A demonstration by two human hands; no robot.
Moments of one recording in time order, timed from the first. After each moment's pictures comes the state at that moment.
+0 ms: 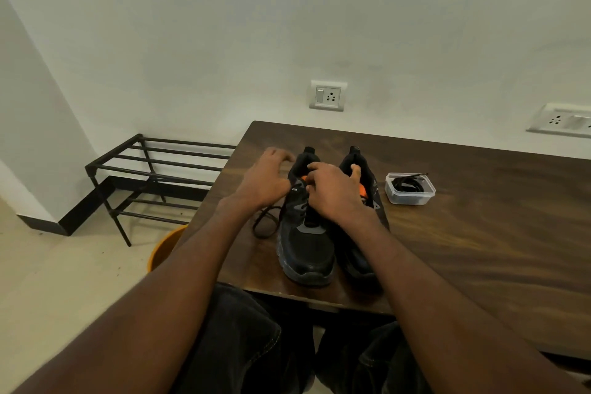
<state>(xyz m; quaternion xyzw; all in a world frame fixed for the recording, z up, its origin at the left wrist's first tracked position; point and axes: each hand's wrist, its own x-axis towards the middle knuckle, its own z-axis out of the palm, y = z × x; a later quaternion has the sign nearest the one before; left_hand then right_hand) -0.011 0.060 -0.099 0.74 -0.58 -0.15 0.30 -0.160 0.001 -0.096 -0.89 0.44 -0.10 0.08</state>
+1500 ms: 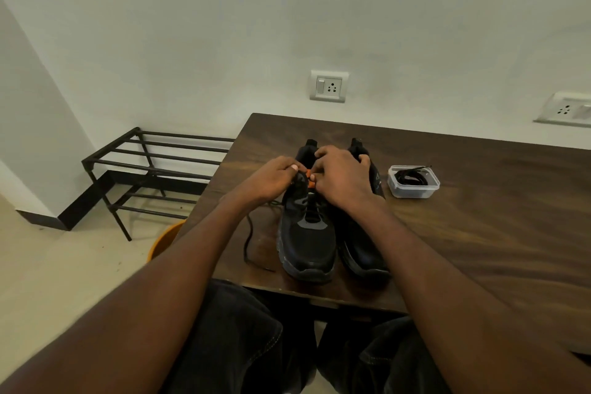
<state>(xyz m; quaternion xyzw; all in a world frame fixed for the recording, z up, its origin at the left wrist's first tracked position) -0.017 0.056 -0.104 0.69 -0.57 -0.31 0.33 -0.168 -0.007 -0.086 -0.87 0.46 -0.13 0.10</state>
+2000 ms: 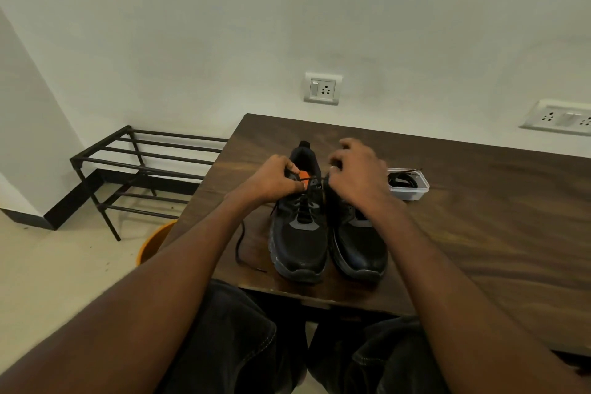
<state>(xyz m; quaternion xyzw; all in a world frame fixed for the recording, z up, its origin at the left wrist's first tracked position) -0.023 0.043 -0.108 0.69 -0.58 -0.30 0.33 -0.203 -0.009 -0.071 -0.85 0.50 -0.15 0.10</state>
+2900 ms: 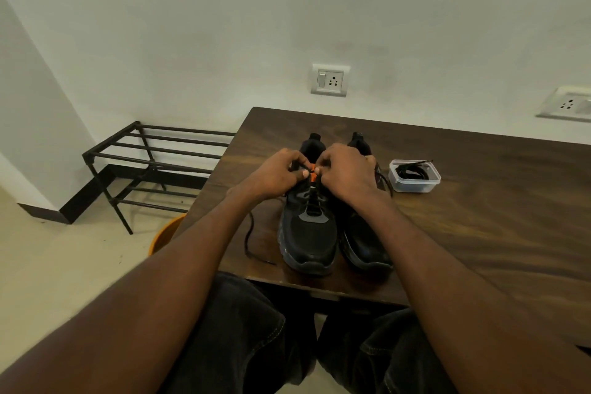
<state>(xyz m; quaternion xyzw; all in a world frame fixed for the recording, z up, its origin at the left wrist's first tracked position) -0.017 0.045 -0.118 0.68 -0.60 -0.25 0.34 -0.173 -0.015 -0.094 -0.85 0.48 -0.15 0.12</state>
